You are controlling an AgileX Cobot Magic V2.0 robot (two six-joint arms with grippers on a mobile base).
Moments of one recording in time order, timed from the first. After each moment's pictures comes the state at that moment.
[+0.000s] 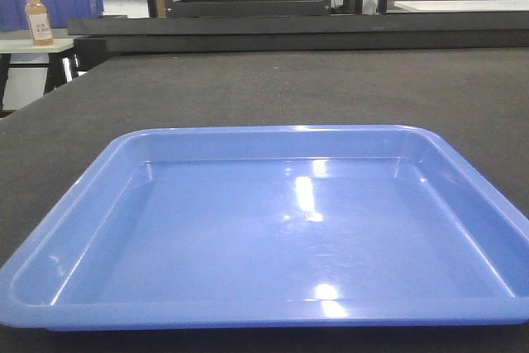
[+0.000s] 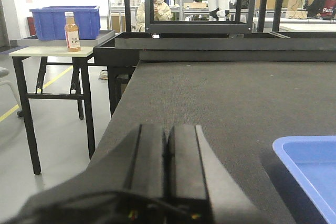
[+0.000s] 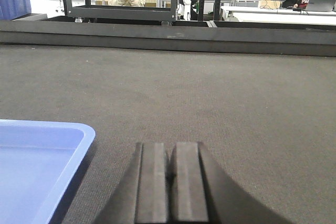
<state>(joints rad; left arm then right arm) -0.09 -0.01 0.03 -0.03 -0.03 0.06 0.01 -0.01 0.03 0.02 0.02 0.02</state>
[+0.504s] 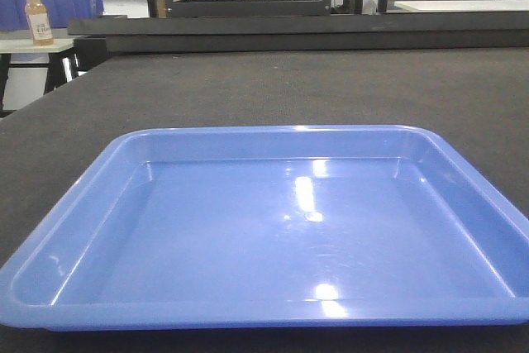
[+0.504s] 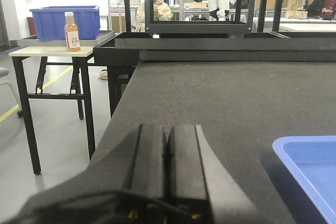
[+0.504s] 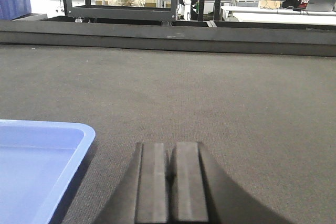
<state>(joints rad) -0.09 -0.01 0.03 -0.03 -0.03 0.06 0.01 -0.01 0.03 0.02 0.02 0.02</state>
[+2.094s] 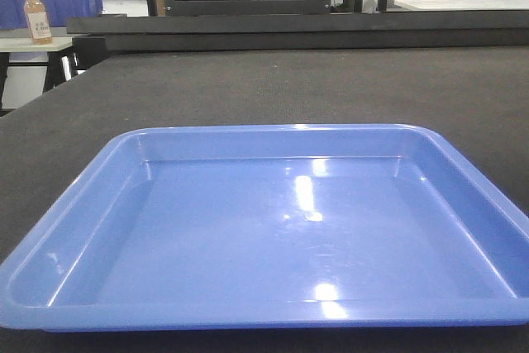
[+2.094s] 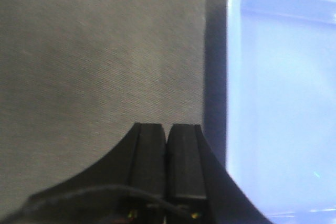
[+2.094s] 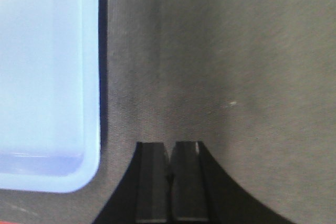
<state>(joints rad) -0.10 1.10 -0.81 -0.36 0.83 0.06 0.03 1.11 -0.93 0.17 1.11 0.05</state>
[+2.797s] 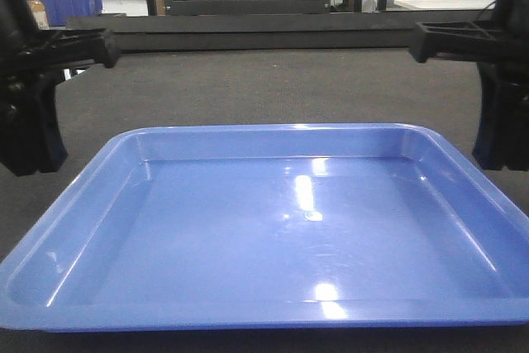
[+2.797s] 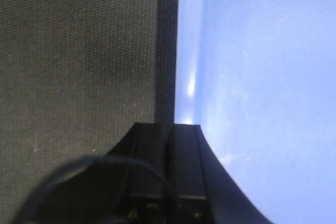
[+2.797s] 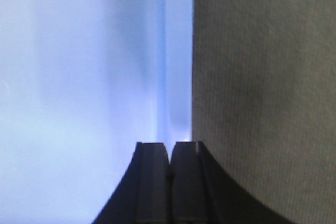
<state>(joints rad) -0.51 1.49 -1.04 -0.03 0.88 -0.45 0.37 1.46 -1.04 0.05 0.94 0.42</state>
